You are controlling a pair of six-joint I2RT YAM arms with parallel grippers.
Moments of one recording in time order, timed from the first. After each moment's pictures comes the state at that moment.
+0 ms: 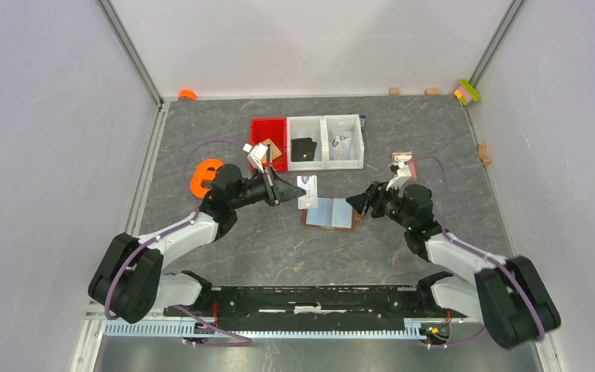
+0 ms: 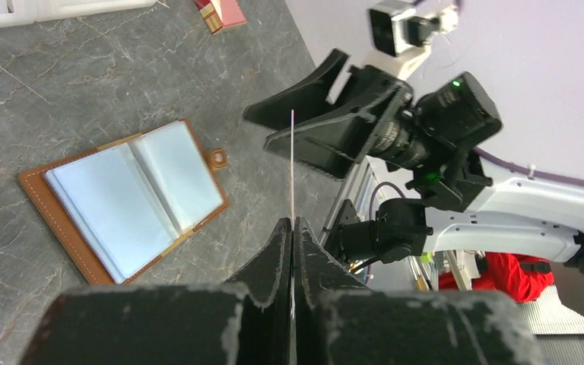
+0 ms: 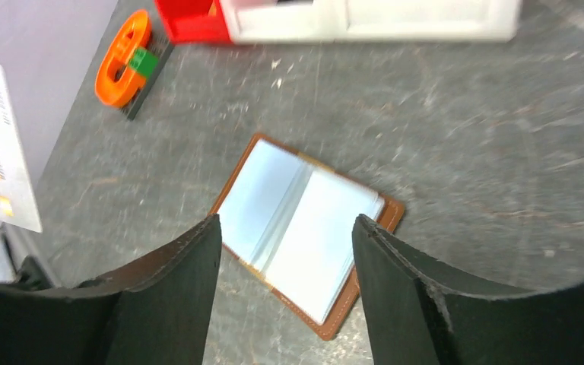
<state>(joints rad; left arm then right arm) -0.49 1.27 0.53 0.59 0.64 -0.85 0.34 1.18 0.28 0.57 -0.38 0.53</state>
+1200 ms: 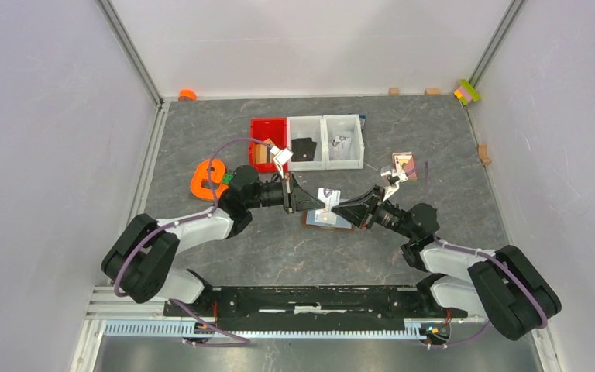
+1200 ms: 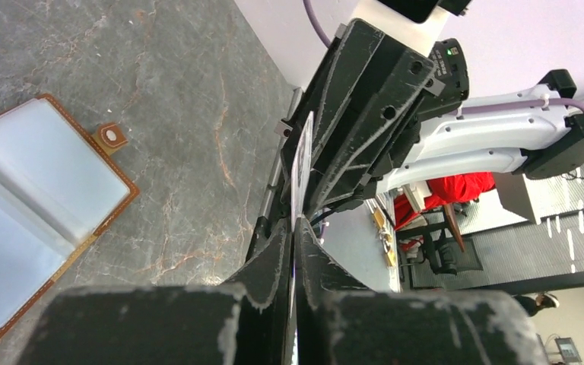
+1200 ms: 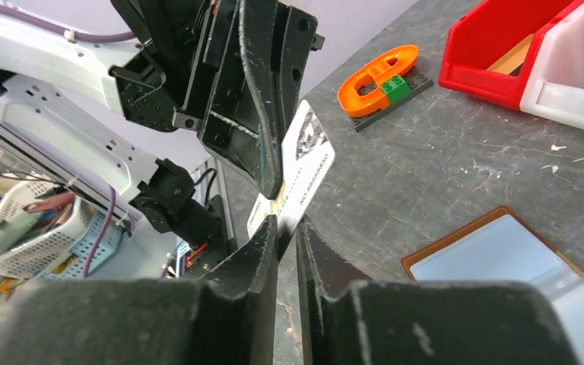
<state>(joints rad) -0.62 1.42 0.58 0.76 0.77 -0.92 0.48 1.18 0.16 1.23 -0.67 0.72</state>
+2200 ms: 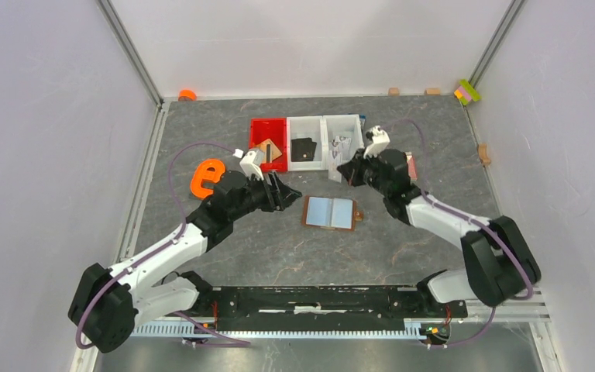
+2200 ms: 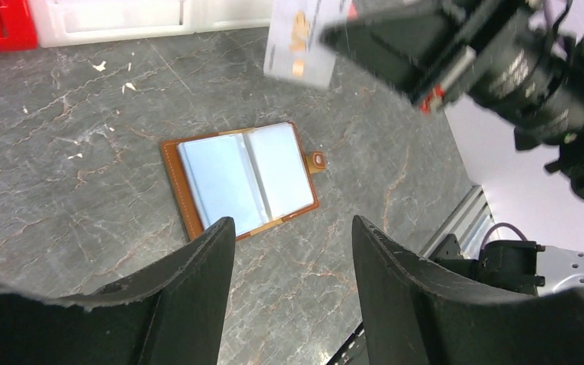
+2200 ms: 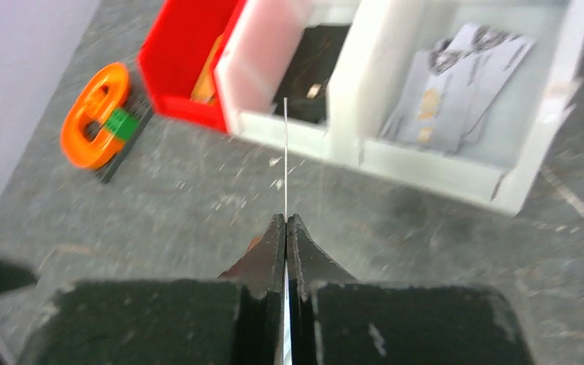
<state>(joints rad) -0.63 1.05 0.58 0.15 0.18 -0.66 0.45 1.35 0.61 0.45 -0.19 0.43</state>
